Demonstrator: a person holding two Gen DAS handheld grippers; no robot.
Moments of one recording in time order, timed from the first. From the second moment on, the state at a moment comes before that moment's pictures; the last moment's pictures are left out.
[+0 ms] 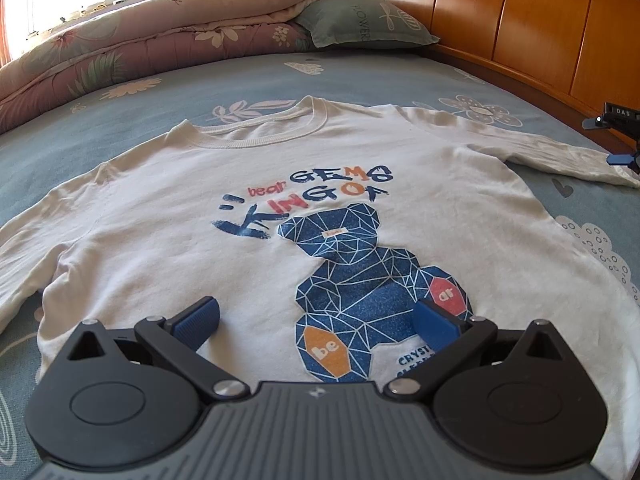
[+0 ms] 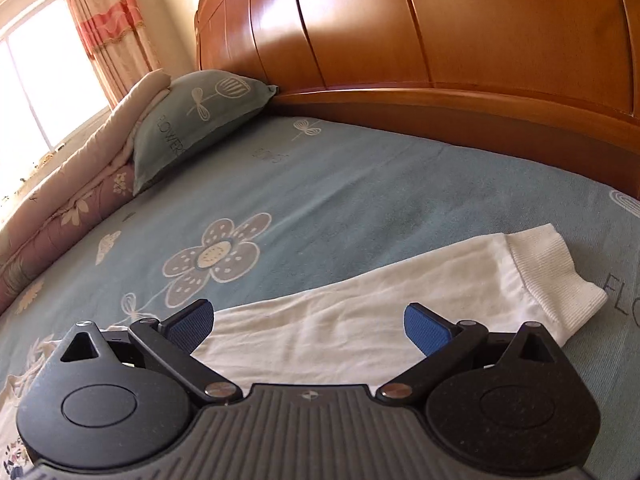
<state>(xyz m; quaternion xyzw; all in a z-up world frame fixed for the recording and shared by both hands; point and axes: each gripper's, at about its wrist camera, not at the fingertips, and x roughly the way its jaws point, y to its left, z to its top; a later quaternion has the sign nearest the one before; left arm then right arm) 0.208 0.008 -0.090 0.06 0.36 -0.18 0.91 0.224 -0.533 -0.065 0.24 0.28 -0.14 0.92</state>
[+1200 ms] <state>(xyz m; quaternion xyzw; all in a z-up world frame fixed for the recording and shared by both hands) 0.207 0.009 -0.093 0.07 0.35 -0.19 0.92 0.193 -0.536 -0.079 0.26 0.34 -0.09 0.90</state>
